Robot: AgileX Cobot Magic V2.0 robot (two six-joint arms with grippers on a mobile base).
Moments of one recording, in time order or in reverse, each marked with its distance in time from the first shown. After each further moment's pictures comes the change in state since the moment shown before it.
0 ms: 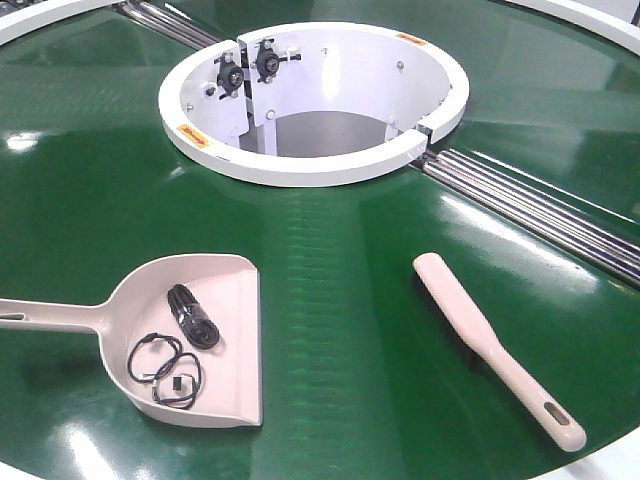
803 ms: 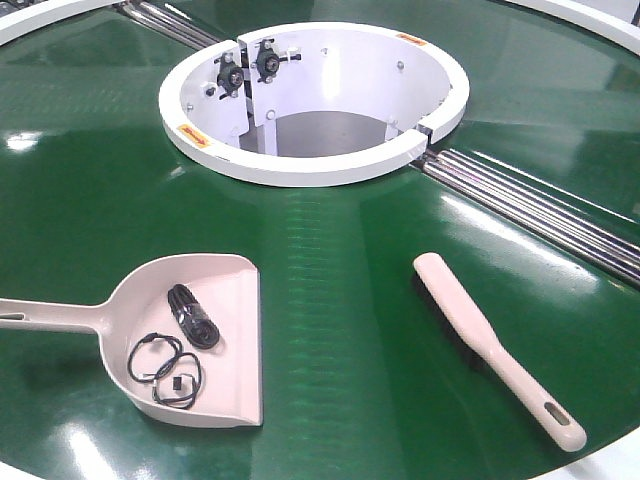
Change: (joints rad) left arm 0.000 0.000 0.000 0.000 0.000 0.000; right arm 0.000 -0.002 0.000 0.035 0.016 0.000
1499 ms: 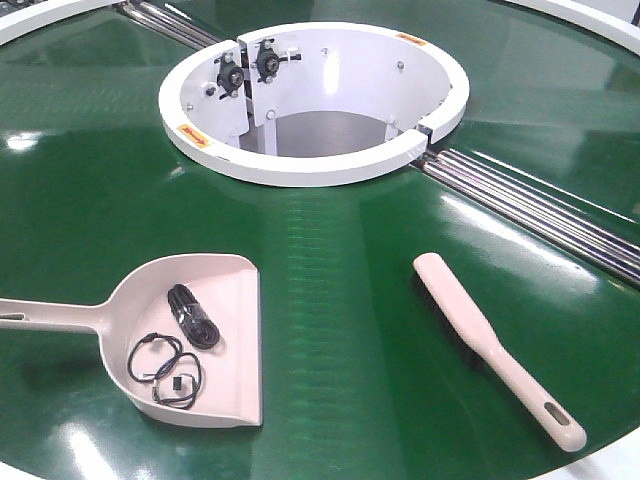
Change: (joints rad) left arm 0.000 0.000 0.000 0.000 0.000 0.000; right arm 0.000 0.000 0.000 0.000 0.004 0.000
